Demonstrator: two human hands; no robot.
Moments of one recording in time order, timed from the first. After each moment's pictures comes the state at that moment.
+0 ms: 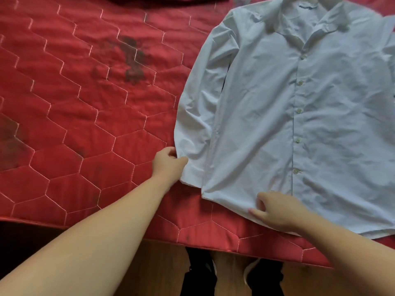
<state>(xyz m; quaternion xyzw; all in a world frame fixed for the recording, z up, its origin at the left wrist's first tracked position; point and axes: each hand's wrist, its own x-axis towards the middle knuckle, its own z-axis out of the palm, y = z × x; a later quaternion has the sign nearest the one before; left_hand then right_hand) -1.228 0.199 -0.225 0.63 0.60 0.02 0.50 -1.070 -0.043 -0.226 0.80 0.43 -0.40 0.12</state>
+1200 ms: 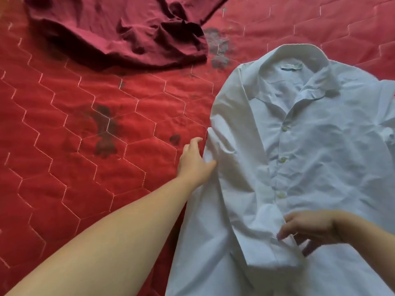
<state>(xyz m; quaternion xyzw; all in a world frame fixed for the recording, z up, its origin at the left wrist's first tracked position) -0.976 0.272 -0.231 0.75 0.51 -0.03 0.42 -0.824 0.031 -0.217 0.60 0.04 -0.80 -0.06</state>
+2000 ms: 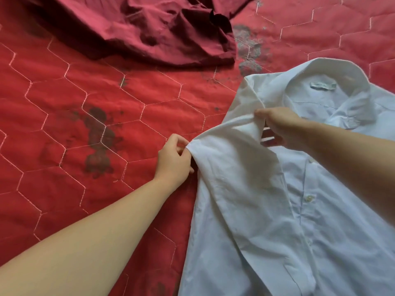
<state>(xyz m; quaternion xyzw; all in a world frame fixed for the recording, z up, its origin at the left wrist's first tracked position) -0.993 0.387 -0.271 0.66 0.54 0.12 0.51 -0.755 0.311 -0.232 0.78 0.08 -0.51 -0.34</state>
